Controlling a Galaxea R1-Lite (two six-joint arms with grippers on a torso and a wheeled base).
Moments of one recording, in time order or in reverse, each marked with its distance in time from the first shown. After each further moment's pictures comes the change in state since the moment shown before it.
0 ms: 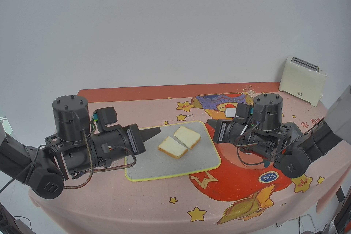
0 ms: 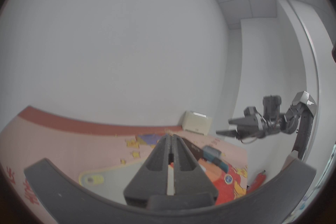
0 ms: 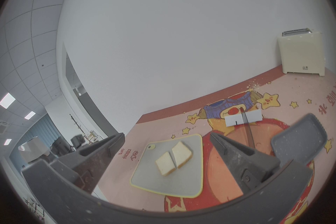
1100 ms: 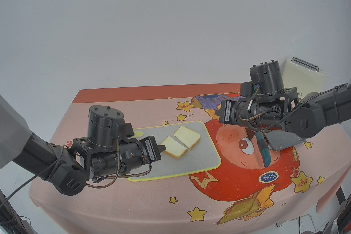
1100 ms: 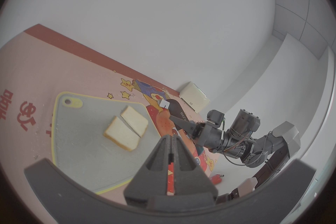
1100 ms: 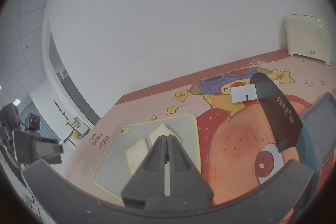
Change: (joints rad) left arm -0.037 0.151 -0.117 0.227 0.139 -0.076; right arm -0.028 -0.069 -0.343 0.606 0.012 0.038
